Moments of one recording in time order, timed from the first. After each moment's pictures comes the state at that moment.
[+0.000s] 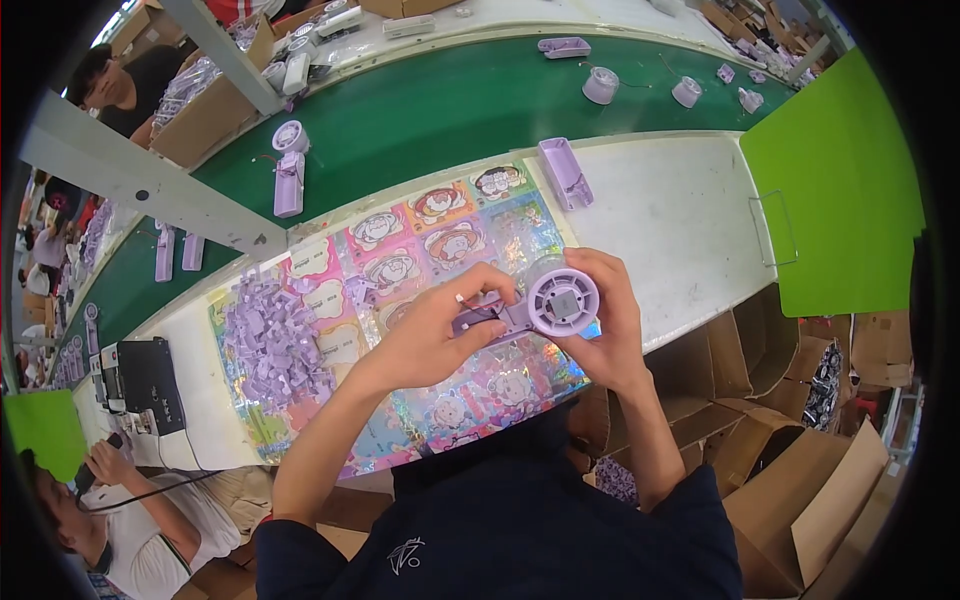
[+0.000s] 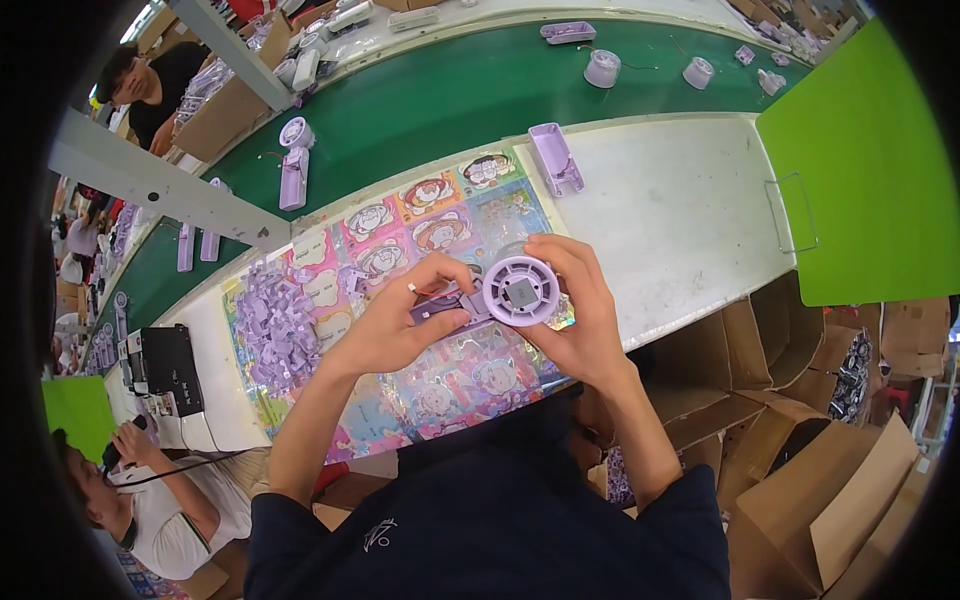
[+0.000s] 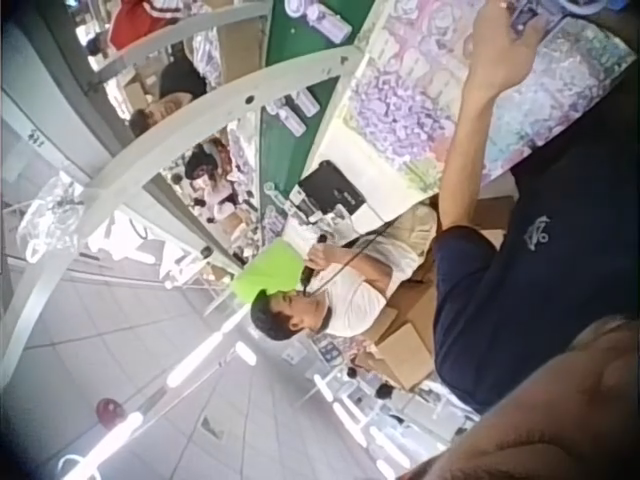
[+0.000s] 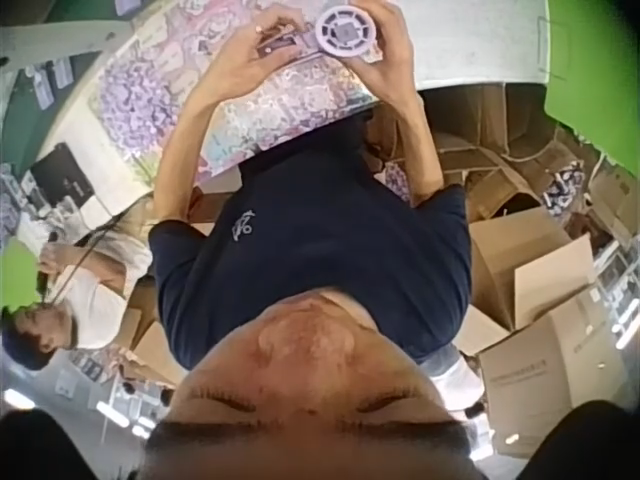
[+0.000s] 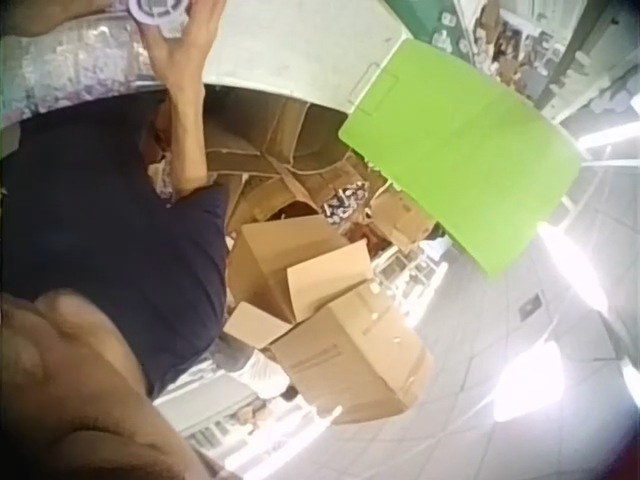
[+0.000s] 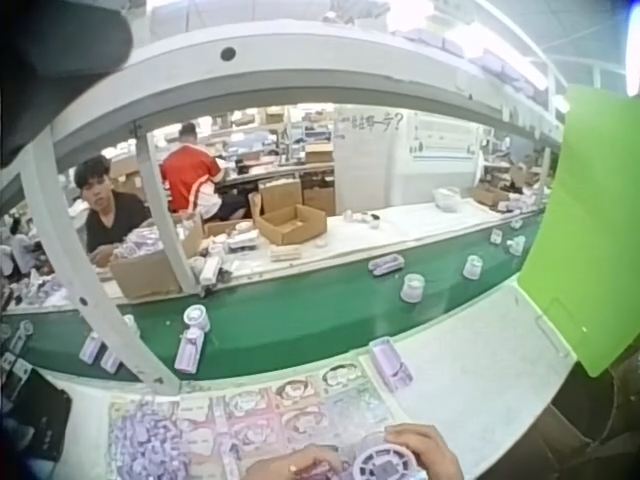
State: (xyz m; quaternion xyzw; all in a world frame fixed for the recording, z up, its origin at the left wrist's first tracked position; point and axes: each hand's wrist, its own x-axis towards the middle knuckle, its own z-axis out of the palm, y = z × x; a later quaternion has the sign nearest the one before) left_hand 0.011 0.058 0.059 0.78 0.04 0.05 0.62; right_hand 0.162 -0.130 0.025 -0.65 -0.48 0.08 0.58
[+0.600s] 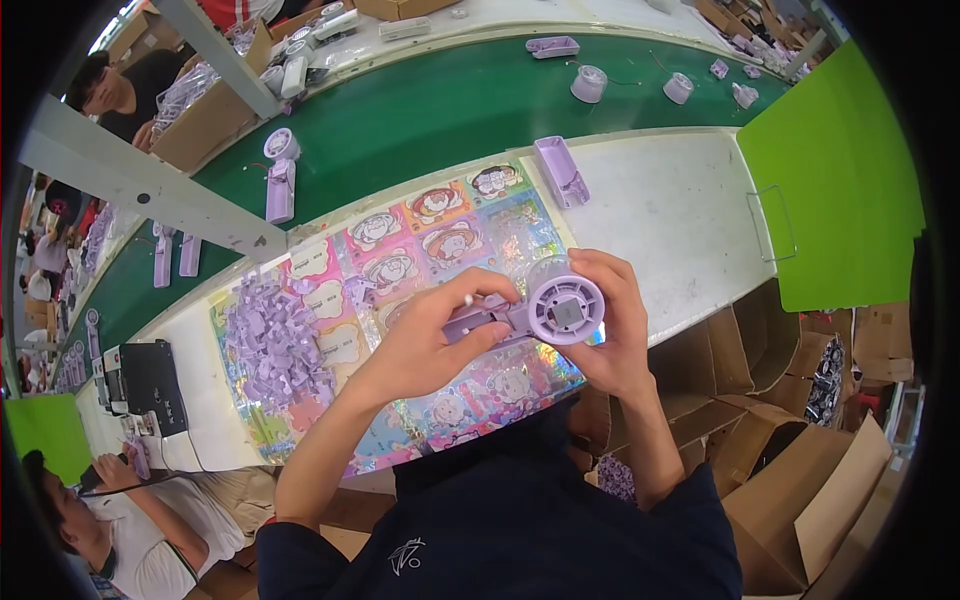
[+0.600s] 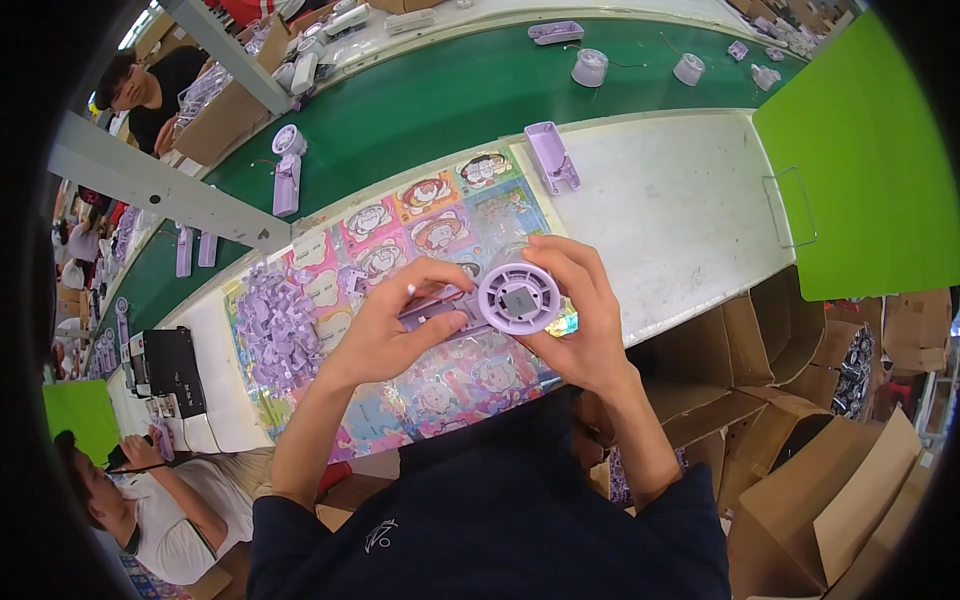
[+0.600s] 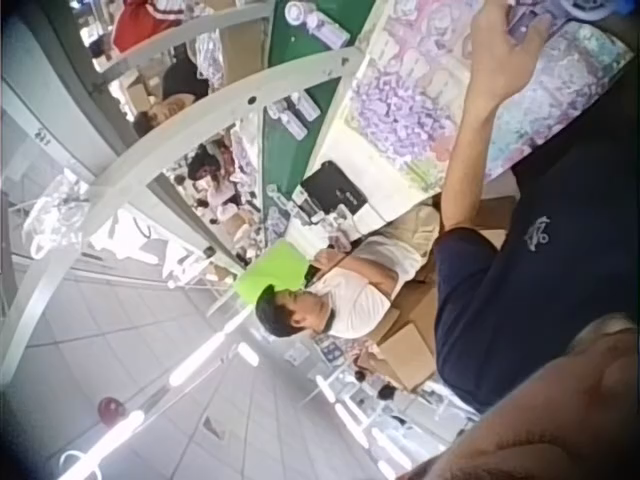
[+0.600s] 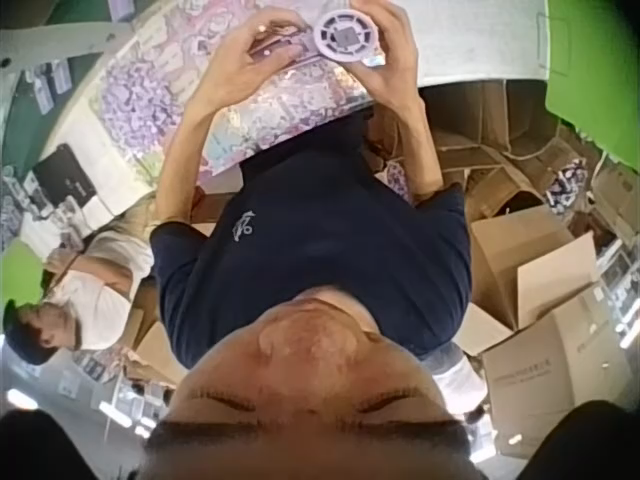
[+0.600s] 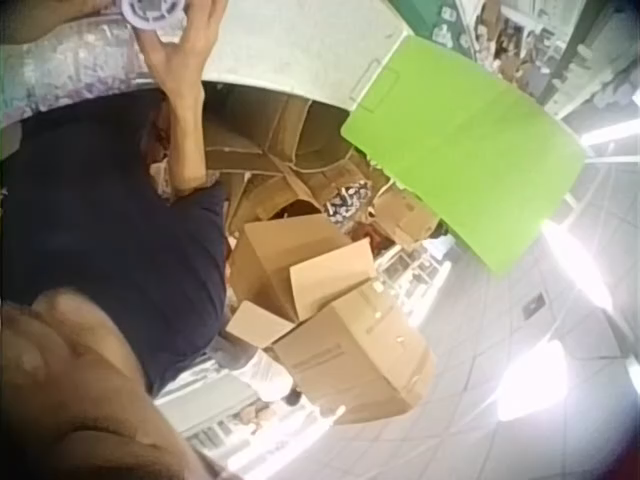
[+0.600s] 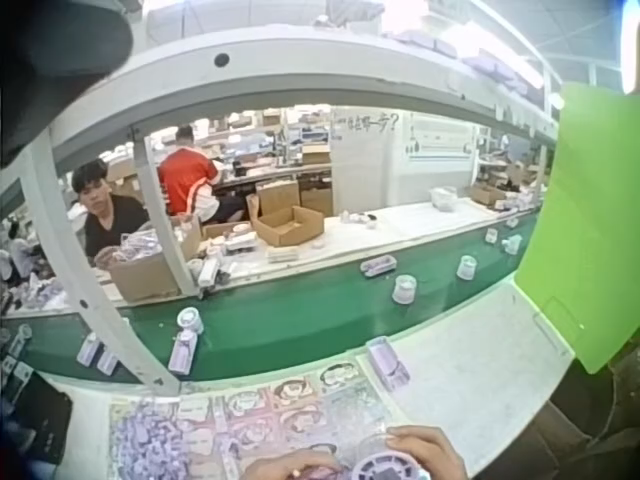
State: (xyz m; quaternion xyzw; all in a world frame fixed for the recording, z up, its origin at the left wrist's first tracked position) left_hand 0.004 0.048 0.074 0.79 0.04 0.12 0.61; right_hand 0.156 -0.136 0.038 -0.65 -0.50 0.03 0.57
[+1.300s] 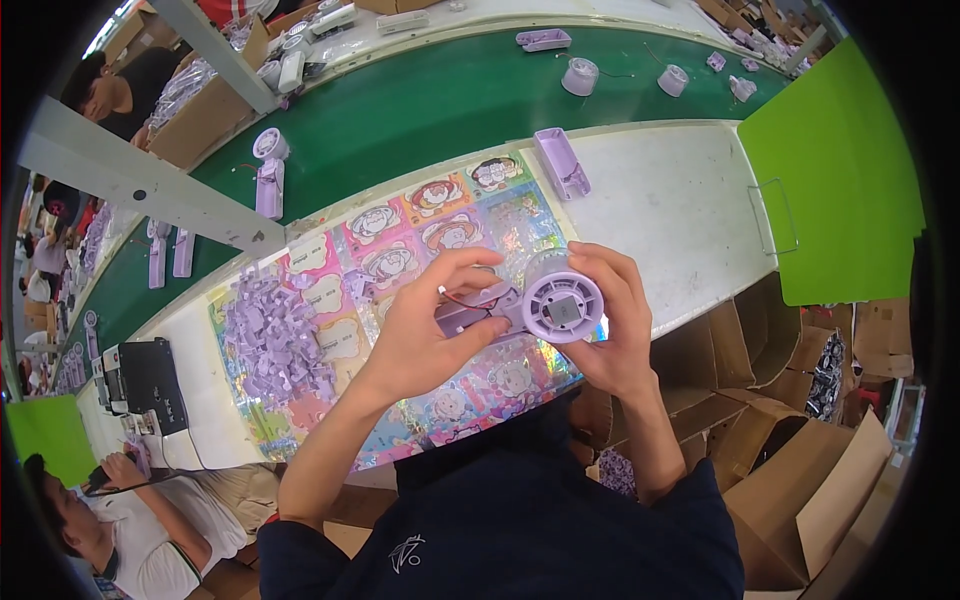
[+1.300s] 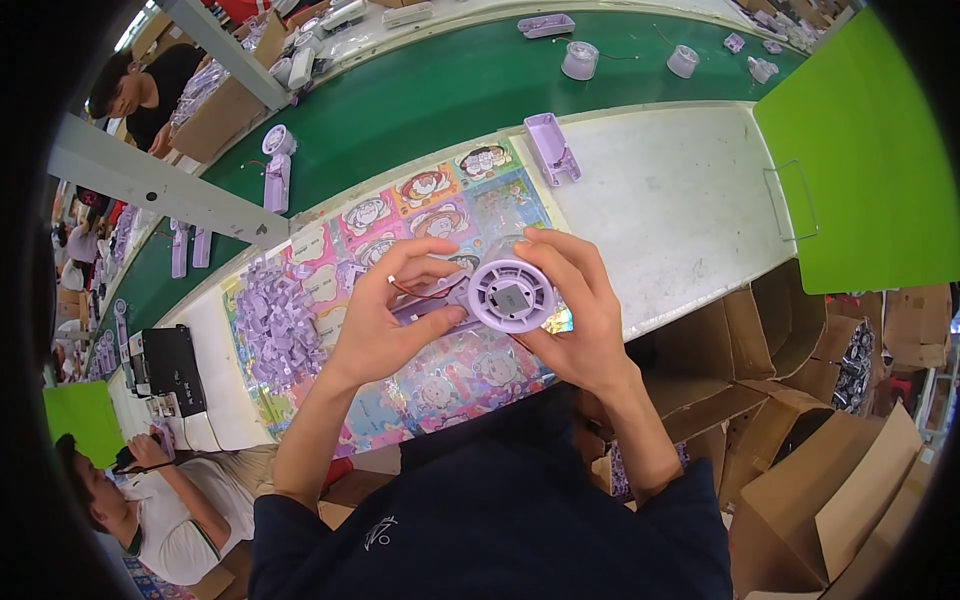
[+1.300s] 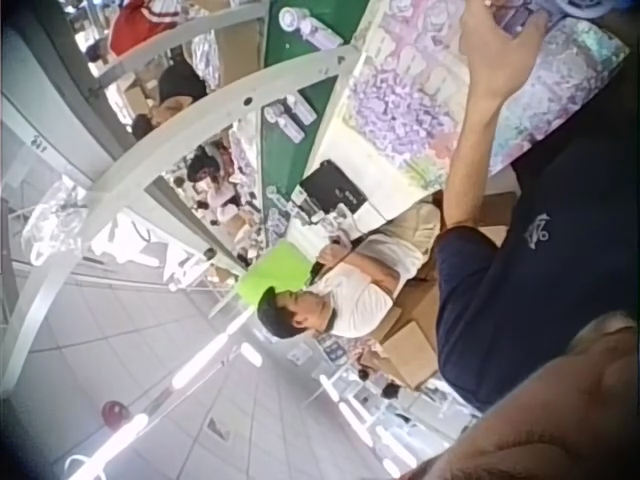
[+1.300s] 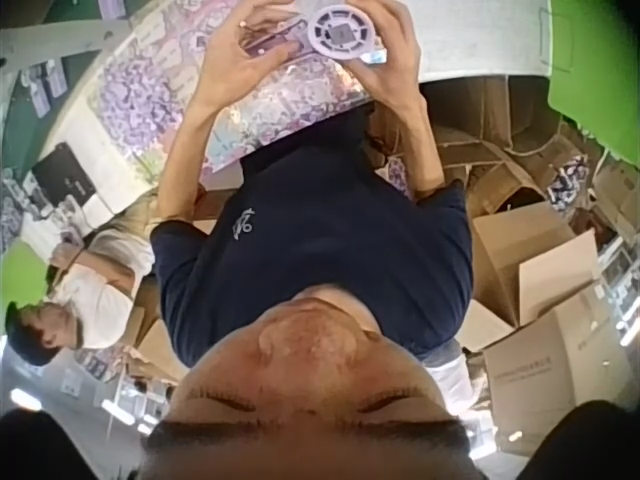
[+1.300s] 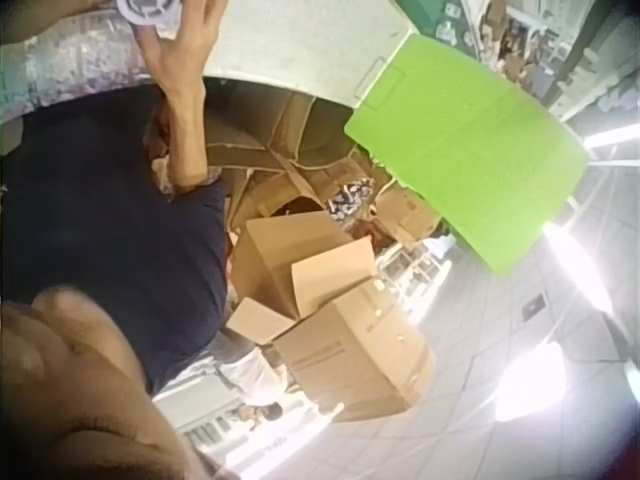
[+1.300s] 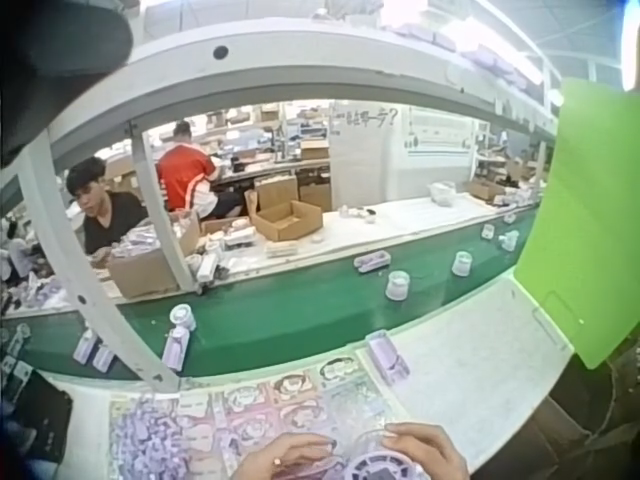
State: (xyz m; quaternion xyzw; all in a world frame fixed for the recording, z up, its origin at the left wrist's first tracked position) left_hand -0.001 0.045 0.069 0.76 0.11 0.15 0.62; right_hand 0.148 -0.135 0.046 -0.67 -0.50 0.02 0.55
